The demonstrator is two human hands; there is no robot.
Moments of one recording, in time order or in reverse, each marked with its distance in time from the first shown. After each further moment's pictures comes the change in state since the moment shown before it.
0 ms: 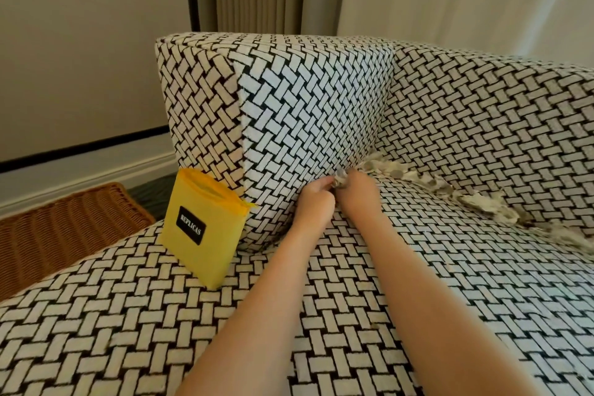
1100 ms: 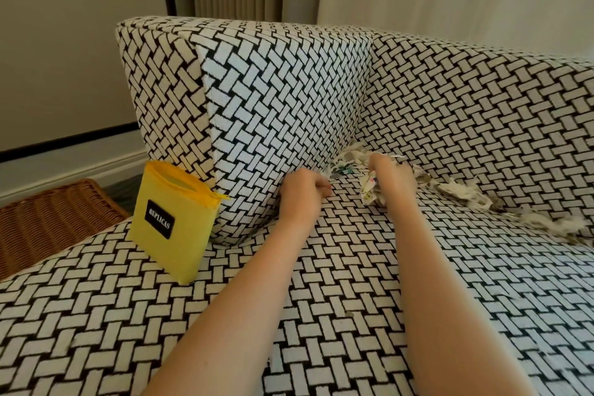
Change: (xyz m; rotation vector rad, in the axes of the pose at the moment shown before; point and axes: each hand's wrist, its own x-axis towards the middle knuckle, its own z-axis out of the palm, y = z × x) left_hand 0.008 -0.009 0.012 0.589 0.116 0.310; right_hand -0.015 0.036 -0.065 0.673 0.041 0.487
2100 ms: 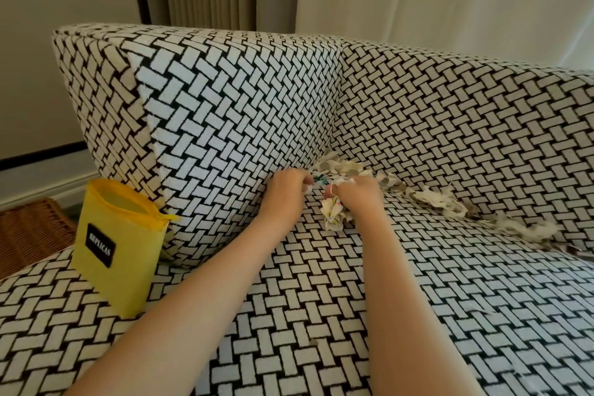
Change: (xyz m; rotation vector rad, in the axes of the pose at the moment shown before) left_hand 0.036 0.005 0.019 0.265 -0.052 0.166; right_hand 0.007 0.004 0.004 -0.141 -0.110 -0.007
